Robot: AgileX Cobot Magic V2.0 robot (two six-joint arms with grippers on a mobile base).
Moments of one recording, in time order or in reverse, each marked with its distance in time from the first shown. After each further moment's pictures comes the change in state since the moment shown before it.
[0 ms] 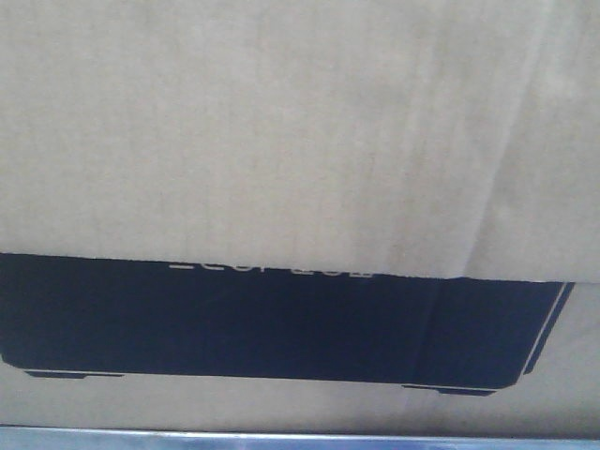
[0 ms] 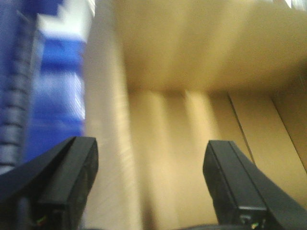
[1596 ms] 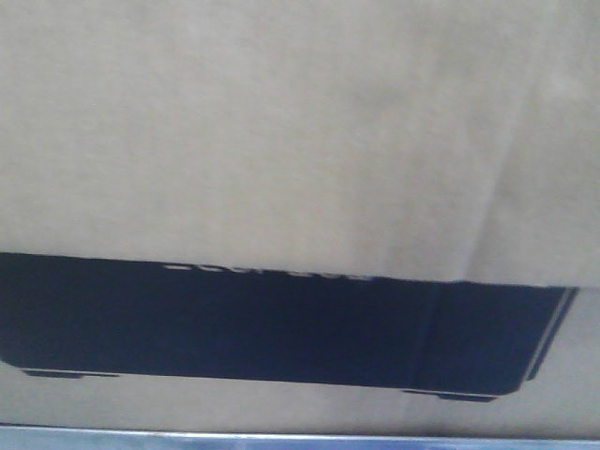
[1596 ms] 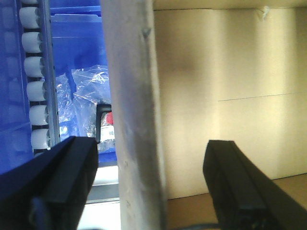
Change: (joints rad) left arm -0.009 0.508 -0.355 0.175 0.314 -0.076; right arm 0.000 0.000 -0.198 0.000 0.044 0.000
